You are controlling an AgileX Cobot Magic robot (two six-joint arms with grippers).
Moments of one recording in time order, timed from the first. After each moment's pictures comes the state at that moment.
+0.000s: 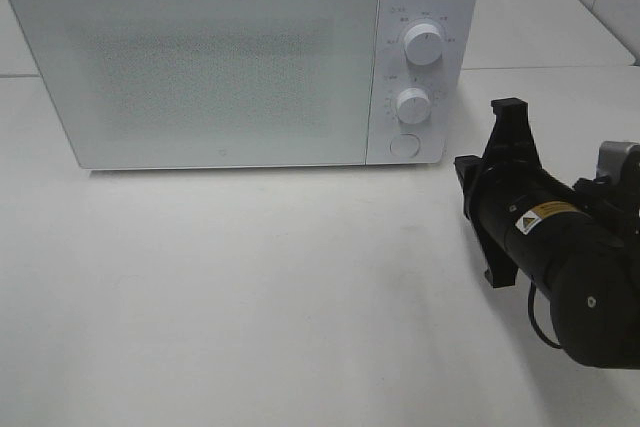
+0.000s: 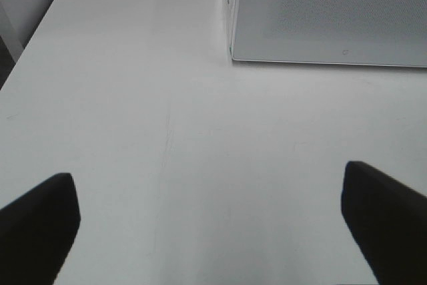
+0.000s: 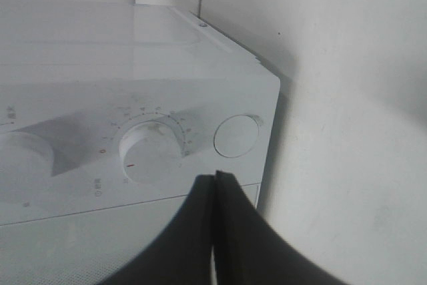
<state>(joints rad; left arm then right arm) 0.07 -0.01 -0.52 -0.08 1.09 0.03 0.68 1.82 -0.40 0.67 -1.12 1.33</state>
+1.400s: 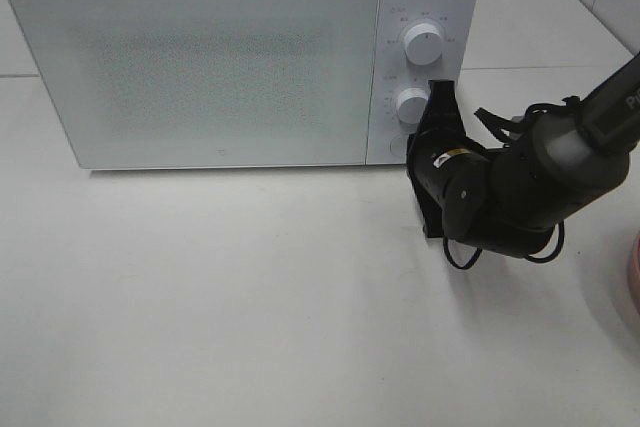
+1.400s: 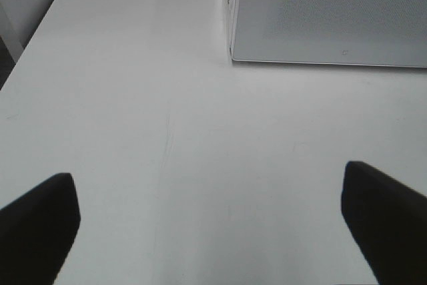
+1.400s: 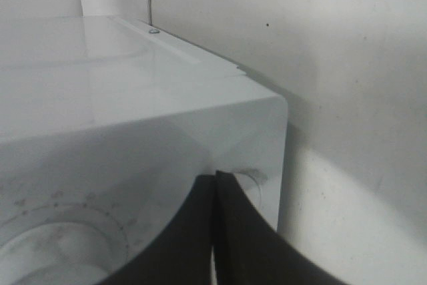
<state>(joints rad) 0.07 -0.01 -0.52 -0.08 1.09 0.03 0.55 2.10 -0.82 0.71 -0.91 1.28</state>
